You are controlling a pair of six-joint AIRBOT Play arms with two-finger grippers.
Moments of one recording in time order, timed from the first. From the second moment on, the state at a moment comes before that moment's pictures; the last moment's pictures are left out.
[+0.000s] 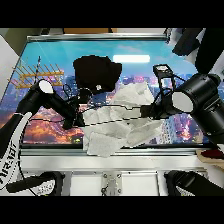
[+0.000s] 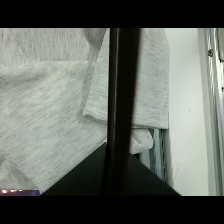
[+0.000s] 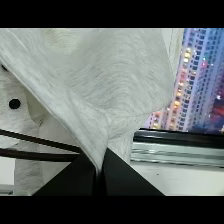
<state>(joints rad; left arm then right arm) -0.13 -1.38 1.14 1.02 -1.61 -0.10 0.61 -1.10 1.42 -1.71 1.66 2.07</state>
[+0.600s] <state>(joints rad) -0.10 -1.38 1.14 0.99 -1.59 -0.13 0.61 -1.10 1.42 -1.75 1.68 2.07</state>
